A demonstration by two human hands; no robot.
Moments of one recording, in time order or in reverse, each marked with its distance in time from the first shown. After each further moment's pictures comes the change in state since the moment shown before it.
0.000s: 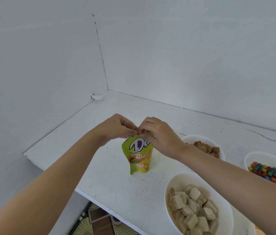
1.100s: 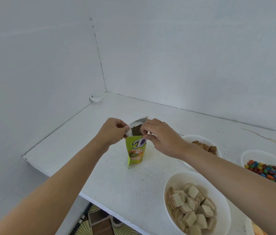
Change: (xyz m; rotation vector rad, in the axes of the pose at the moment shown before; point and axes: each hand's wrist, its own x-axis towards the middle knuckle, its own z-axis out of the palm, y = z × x) left_hand 0.006 -0.016 0.017 0.005 0.399 -0.085; right_hand -0.008 0.002 -0.009 -0.061 -0.080 0.024
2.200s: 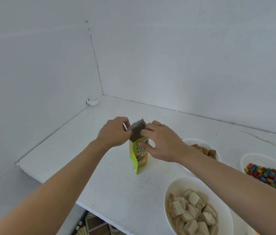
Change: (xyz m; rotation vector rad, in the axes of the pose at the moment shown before) left_hand 0.029 0.003 0.005 0.451 -0.007 0.216; right_hand 0.004 0.006 0.002 -0.254 -0.013 0.004
